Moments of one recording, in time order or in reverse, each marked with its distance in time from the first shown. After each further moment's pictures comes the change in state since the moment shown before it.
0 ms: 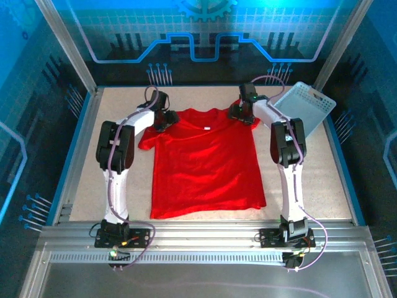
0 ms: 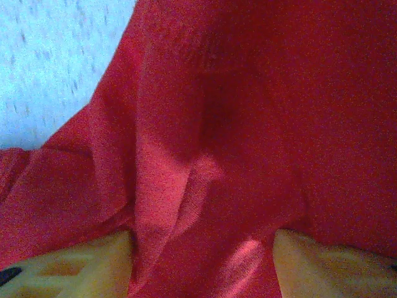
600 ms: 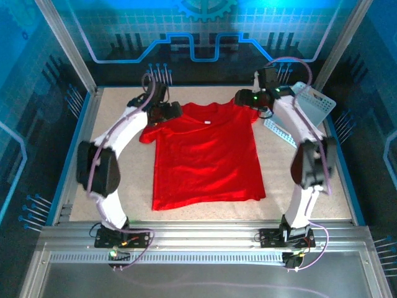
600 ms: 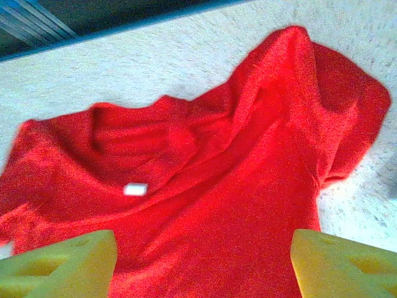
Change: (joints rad) left arm -0.163 -0.496 -0.170 -0.198 -0.193 0.121; right arm -0.014 -0.607 -0.318 -0.029 -0.066 -0.083
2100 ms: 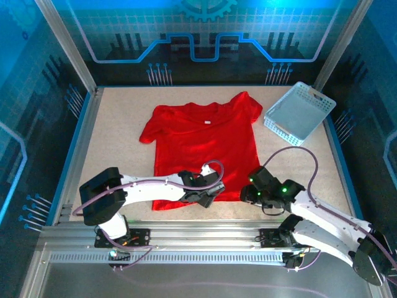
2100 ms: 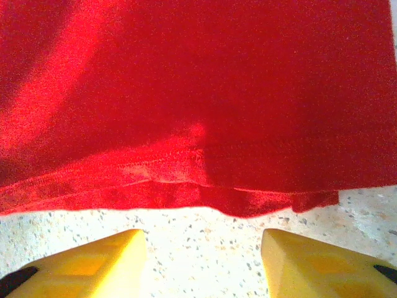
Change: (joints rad) left arm -0.799 -0.091 -0.502 0.006 -0.270 0.010; right arm 0.529 -0.911 -1.189 -0.064 0.182 0.625
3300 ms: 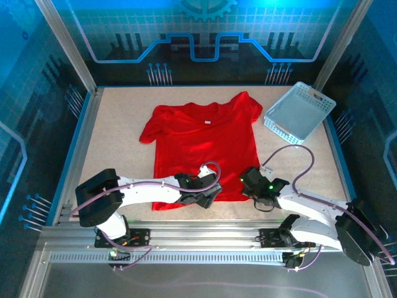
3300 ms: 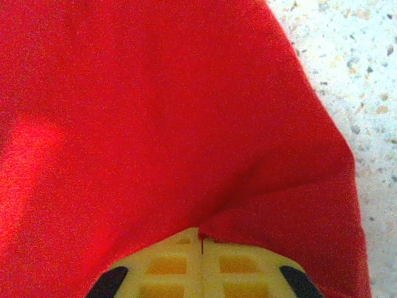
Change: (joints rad) left arm -0.002 -0.036 -0.064 0.094 0.004 0.002; right arm 0.022 0.206 -0.039 0.232 0.283 0.169
